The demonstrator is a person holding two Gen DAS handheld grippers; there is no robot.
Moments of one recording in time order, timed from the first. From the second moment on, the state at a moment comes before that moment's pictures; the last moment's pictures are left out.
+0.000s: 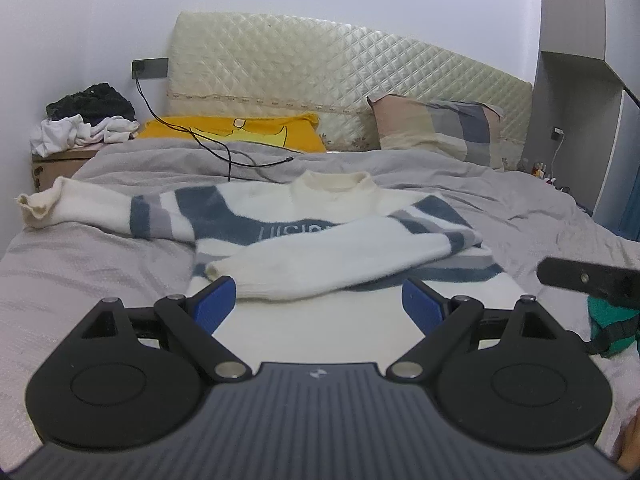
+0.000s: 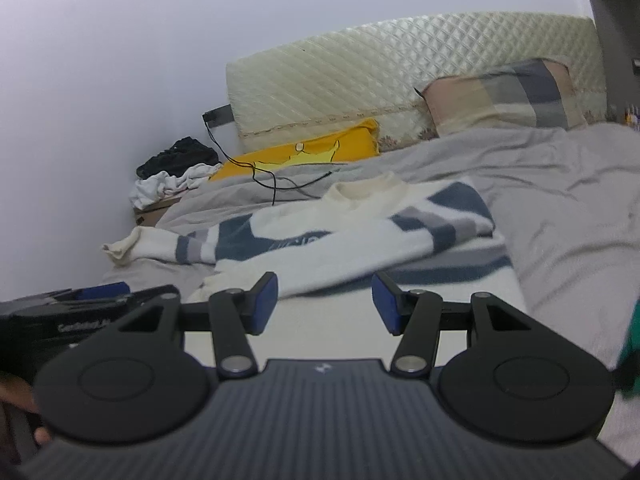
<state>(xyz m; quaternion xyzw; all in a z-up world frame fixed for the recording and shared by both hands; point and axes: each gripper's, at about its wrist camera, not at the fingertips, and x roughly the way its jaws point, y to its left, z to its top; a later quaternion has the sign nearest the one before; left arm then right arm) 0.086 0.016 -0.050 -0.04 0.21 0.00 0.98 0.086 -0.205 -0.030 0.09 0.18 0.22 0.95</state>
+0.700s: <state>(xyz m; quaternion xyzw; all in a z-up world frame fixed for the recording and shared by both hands) 0.144 0.046 -0.054 -0.05 0.27 0.04 0.96 0.089 -0.211 -0.041 0.10 0.20 0.21 0.95</state>
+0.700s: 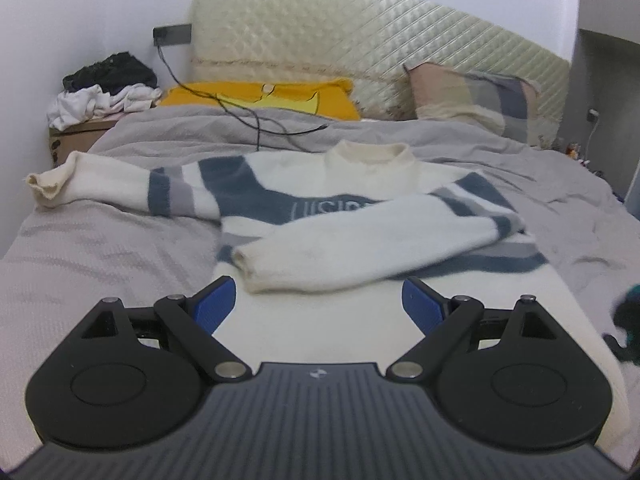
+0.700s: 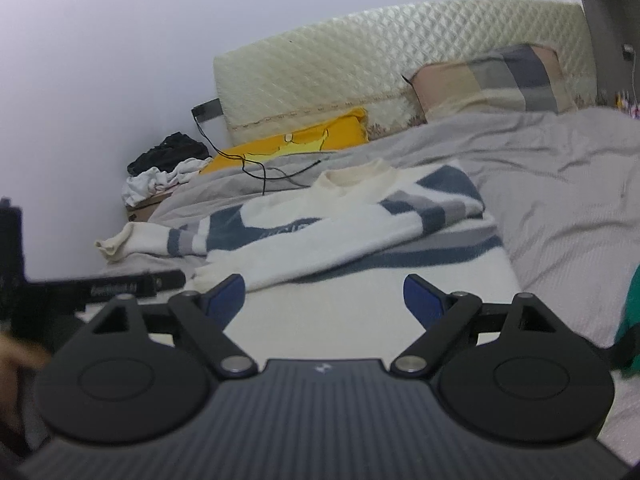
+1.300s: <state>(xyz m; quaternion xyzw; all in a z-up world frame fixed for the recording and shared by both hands) 0.253 0.238 -0.080 0.08 0.33 0.24 0.91 0.138 -0.205 -0.070 0.11 0.22 0.17 0.95</state>
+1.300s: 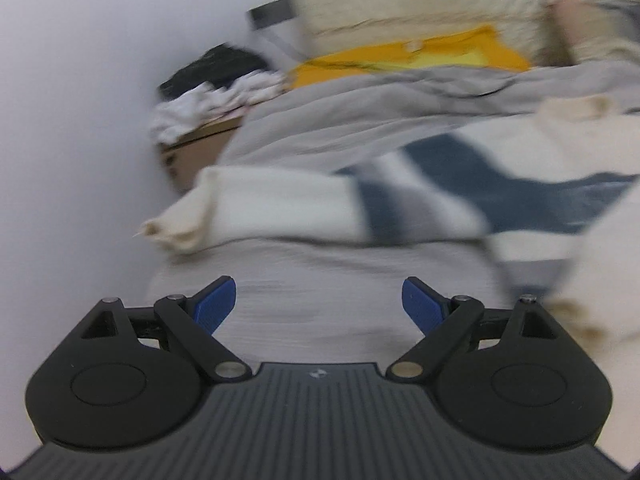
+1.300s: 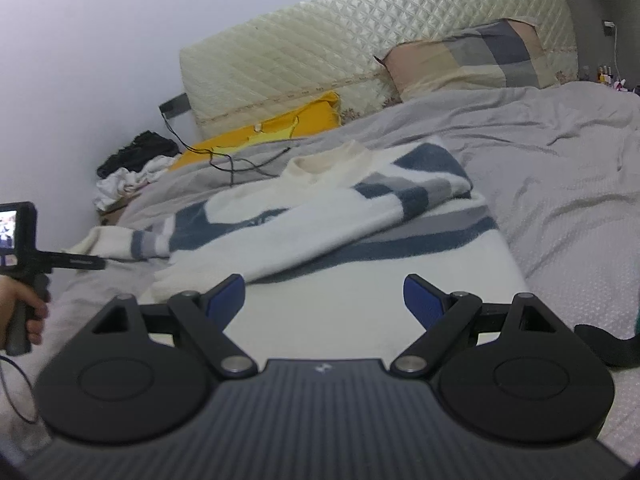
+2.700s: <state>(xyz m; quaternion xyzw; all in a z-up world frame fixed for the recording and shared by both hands) 0.304 0.423 -0.002 0.03 0.23 0.35 0.91 0.207 -0.167 -0.100 0.11 0.28 0.13 0.95</state>
